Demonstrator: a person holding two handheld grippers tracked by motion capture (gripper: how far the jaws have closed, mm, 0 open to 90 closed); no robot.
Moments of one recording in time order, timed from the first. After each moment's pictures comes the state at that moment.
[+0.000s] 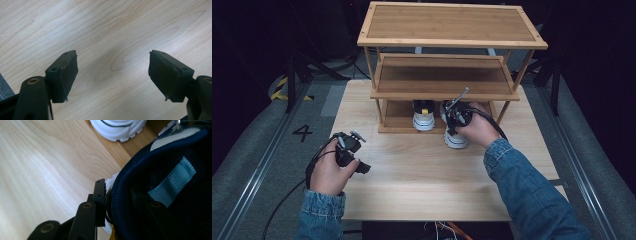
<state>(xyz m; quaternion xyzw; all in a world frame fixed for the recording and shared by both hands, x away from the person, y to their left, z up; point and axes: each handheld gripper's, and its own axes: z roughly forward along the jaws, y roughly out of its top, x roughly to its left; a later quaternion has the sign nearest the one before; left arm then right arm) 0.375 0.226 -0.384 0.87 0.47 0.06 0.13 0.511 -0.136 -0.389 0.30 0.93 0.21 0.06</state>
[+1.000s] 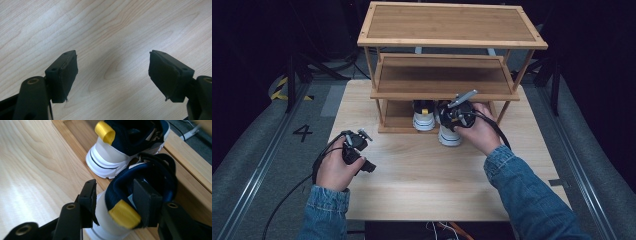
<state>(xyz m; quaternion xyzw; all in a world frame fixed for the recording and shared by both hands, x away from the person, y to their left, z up) 0.390 0.208 -0.387 0.88 0.45 0.04 0.13 0.482 -0.138 -0.363 0.28 0.89 0.32 0.18</state>
